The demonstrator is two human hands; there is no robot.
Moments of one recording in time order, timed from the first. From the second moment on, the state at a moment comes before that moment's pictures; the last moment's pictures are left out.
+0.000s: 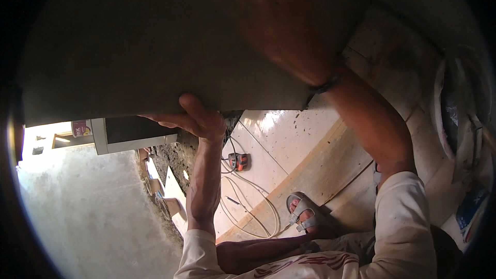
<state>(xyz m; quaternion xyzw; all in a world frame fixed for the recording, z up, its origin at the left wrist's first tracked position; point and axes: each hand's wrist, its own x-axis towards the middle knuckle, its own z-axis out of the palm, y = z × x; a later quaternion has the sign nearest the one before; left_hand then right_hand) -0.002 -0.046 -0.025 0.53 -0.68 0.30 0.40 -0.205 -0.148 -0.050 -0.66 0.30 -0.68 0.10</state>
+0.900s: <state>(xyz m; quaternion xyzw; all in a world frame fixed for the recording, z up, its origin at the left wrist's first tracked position) -0.011 0.023 0.098 0.45 -0.80 0.31 0.24 -0.217 -0.156 0.118 -0.69 0.30 -0.66 -0.01</state>
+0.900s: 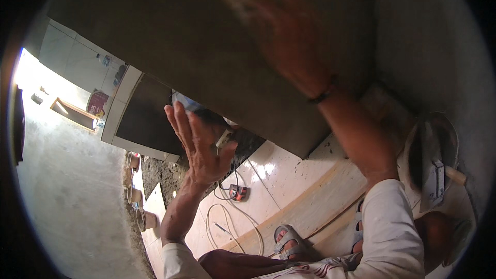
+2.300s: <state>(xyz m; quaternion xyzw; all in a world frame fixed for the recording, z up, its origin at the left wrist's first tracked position) -0.010 0.026 0.166 0.53 -0.75 0.40 -0.03 -0.179 -0.094 0.081 -0.73 0.28 -0.62 -0.05</state>
